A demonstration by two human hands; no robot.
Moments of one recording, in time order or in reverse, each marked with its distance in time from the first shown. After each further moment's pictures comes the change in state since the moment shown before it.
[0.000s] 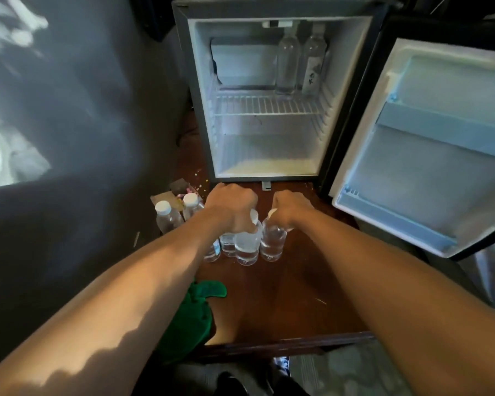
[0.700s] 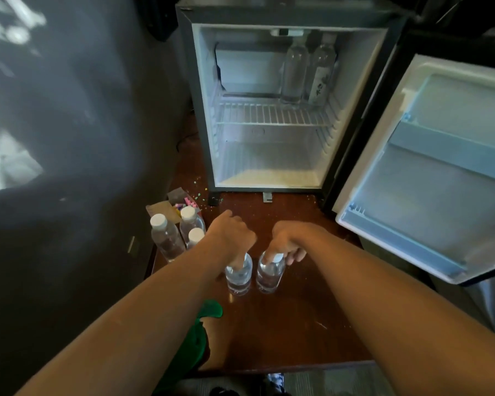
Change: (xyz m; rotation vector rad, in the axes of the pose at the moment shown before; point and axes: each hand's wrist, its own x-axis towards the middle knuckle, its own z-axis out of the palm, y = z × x) left_hand 0.015 -0.004 0.030 0.353 -0.174 0.204; right_hand 0.023 -0.005 0.004 -0.096 -0.474 0.087
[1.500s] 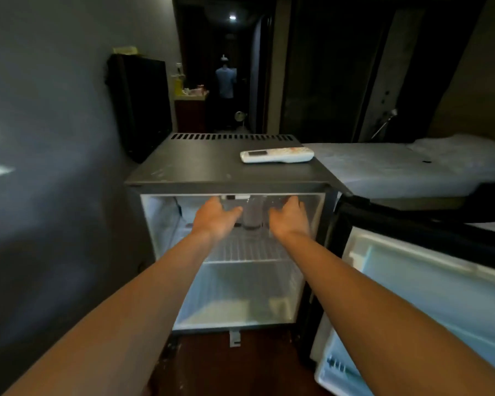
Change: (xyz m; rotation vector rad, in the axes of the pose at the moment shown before) left_hand 0.137 -0.140 -0.215 -1.405 0.722 -0.574; right_hand 0.002 -0.008 -0.278 0.650 1.127 -0.218
